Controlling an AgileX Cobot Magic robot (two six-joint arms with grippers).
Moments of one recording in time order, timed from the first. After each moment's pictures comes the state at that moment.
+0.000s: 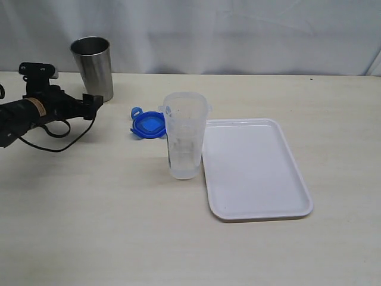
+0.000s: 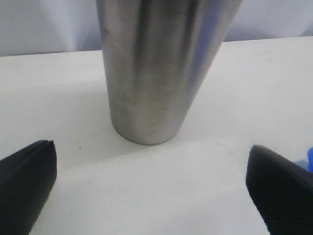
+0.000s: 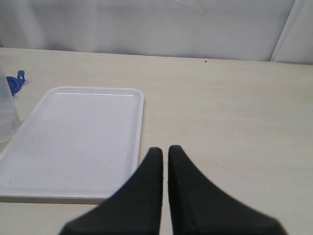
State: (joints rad) left arm 0.00 2.27 -1.13 0.56 -0.65 -0.41; right arm 0.06 0.00 0.00 -0.10 0.35 0.04
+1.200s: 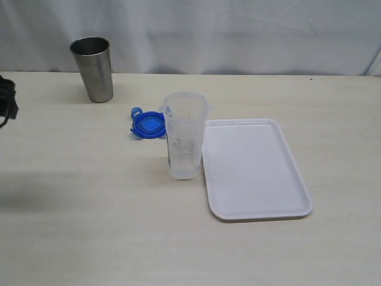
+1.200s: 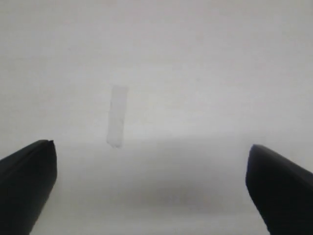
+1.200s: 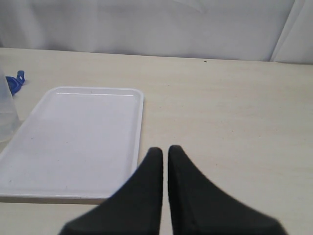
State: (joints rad) left arm -0.02 1.50 -1.06 0.10 0.77 0.01; right arm 0.06 0.00 0.00 -0.10 0.35 0.04
